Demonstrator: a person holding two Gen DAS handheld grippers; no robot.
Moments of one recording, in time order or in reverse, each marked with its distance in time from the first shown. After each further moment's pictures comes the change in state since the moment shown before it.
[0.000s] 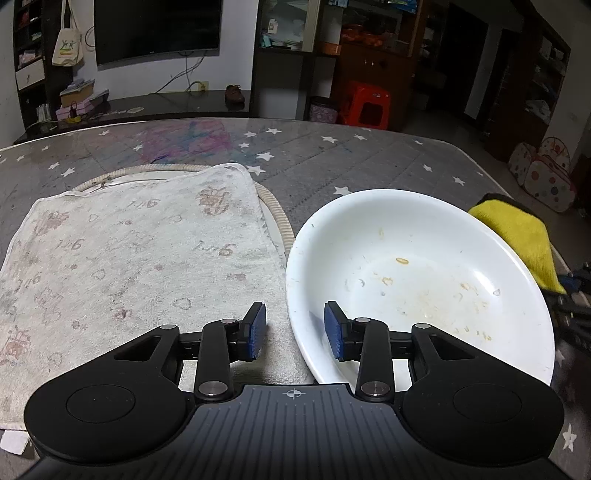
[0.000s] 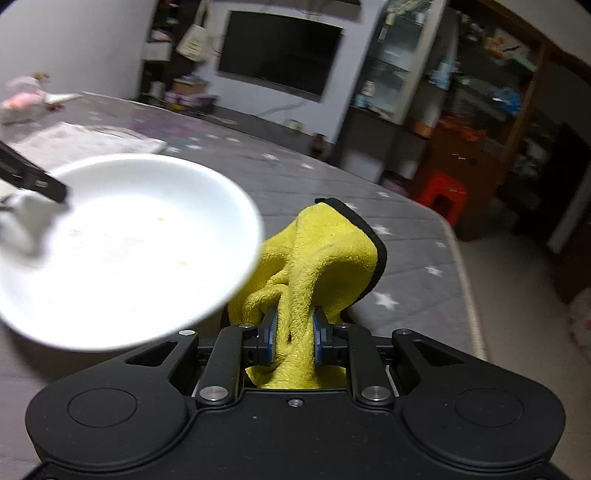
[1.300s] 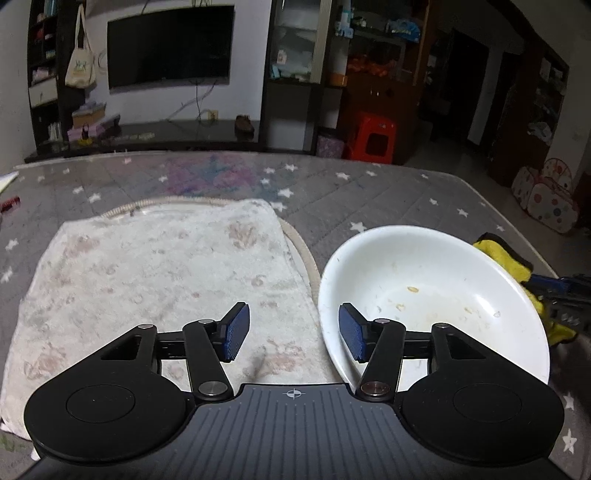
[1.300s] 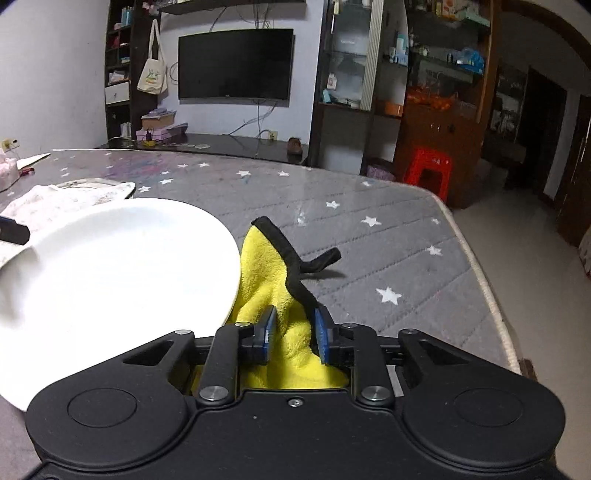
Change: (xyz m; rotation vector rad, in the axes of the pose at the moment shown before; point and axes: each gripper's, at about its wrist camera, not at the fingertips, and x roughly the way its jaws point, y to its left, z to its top) left arm -0.034 0.020 0.003 -0.005 -0.135 0.033; right arm 0.023 -0.045 0.004 0.253 -0.048 -0.099
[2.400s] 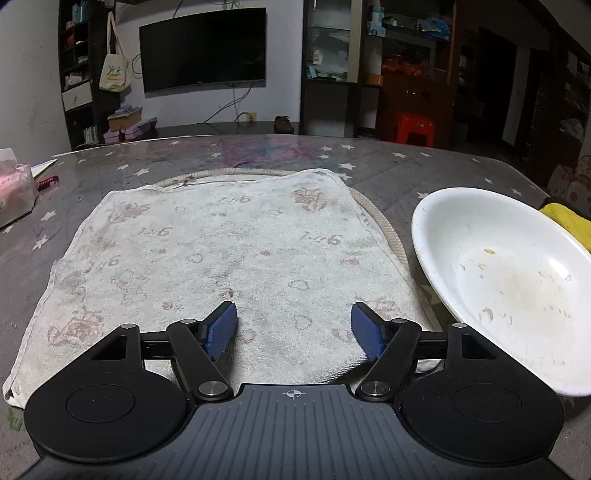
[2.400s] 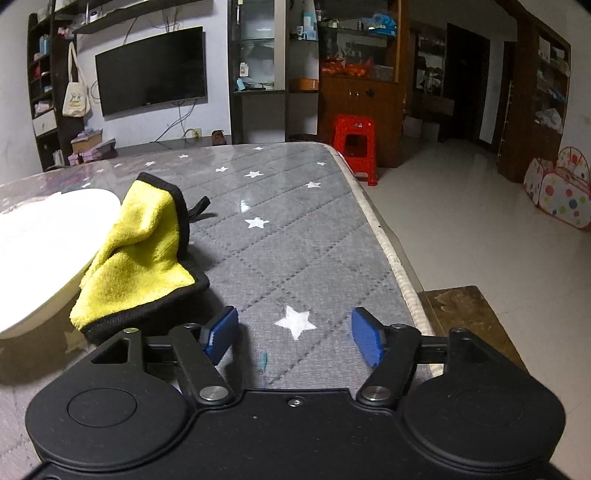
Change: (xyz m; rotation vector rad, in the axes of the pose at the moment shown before) left arm 0.020 0.031 -0.045 -0.006 0.003 0.116; right arm -0.033 -0.061 -0.051 0.201 0.063 -0.153
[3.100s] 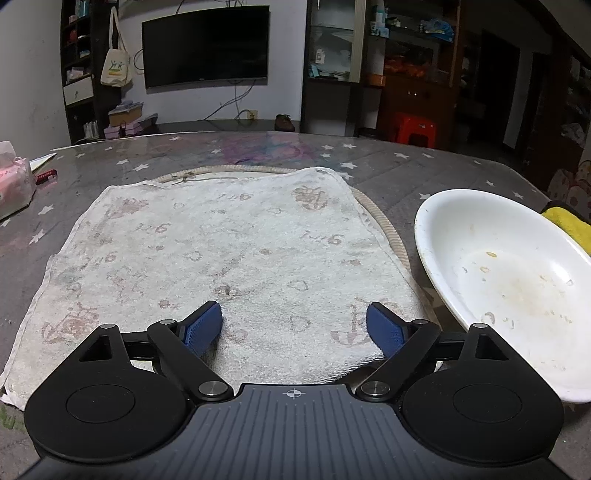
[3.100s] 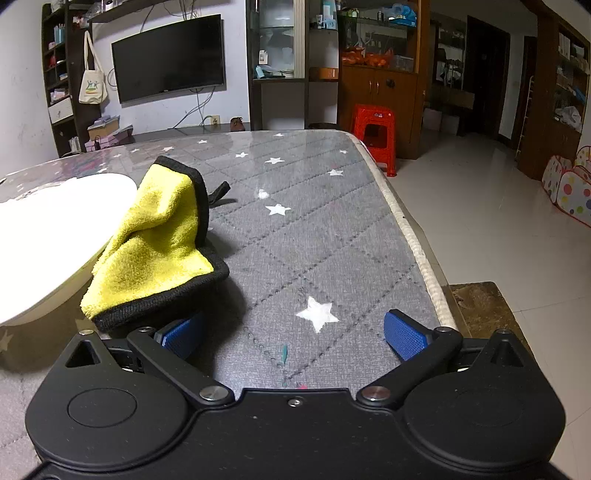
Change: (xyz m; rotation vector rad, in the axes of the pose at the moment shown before) left arm 0.003 0.004 0.001 -0.018 0.007 -0.011; right arm 0.003 0.004 0.002 -0.025 0.039 0.053
